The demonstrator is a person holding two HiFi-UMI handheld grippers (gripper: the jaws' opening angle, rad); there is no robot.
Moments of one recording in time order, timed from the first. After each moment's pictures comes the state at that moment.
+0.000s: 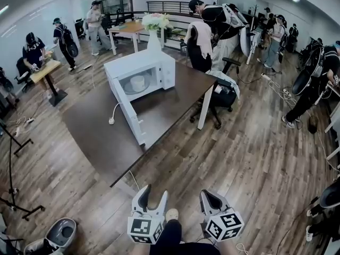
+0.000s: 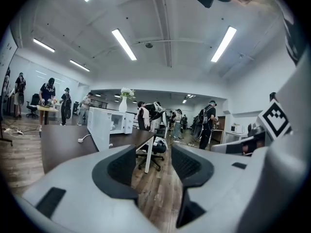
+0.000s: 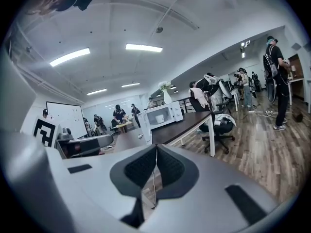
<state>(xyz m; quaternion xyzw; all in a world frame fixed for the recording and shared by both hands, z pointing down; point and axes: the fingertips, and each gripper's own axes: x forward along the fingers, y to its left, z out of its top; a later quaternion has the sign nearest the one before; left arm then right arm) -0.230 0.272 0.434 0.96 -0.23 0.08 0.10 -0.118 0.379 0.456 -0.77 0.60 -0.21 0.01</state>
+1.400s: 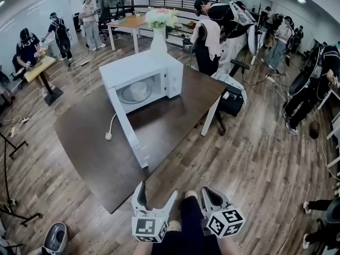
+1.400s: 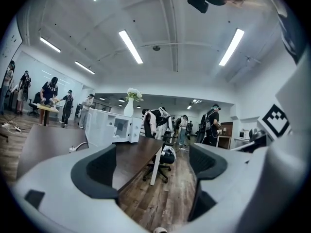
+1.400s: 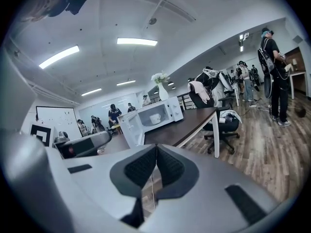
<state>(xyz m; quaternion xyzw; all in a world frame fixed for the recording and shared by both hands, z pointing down) -0.143 0.118 0.440 0.96 -0.25 0.04 0.10 -0.032 0.222 0.476 -0.77 0.60 -0.24 0.02</state>
